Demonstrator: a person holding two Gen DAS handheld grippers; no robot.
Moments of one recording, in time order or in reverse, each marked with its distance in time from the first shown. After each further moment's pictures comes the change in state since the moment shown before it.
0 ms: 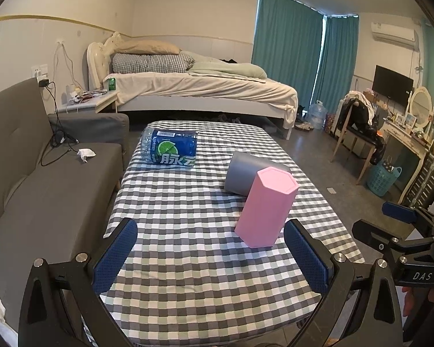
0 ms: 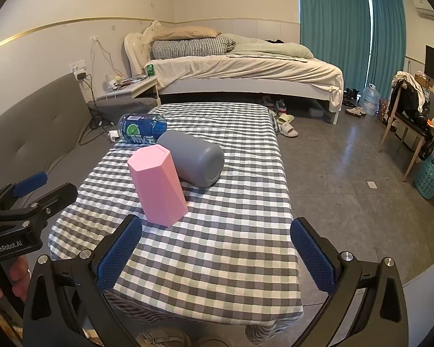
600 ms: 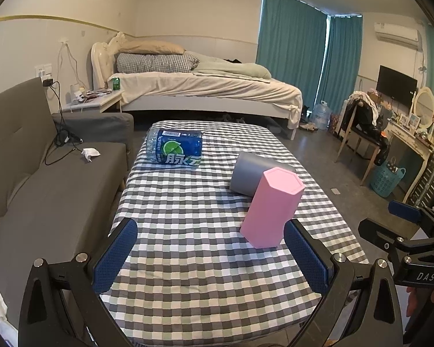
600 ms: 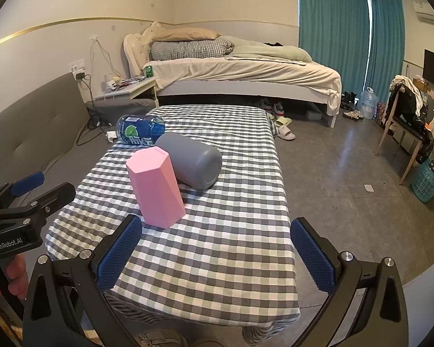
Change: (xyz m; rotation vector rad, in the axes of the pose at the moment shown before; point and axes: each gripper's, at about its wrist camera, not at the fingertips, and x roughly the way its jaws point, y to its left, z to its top) left arm -0.006 -0.001 0.003 -0.008 0.002 0.023; right arm -0.003 0.003 0.002 -0.012 -0.013 -0.020
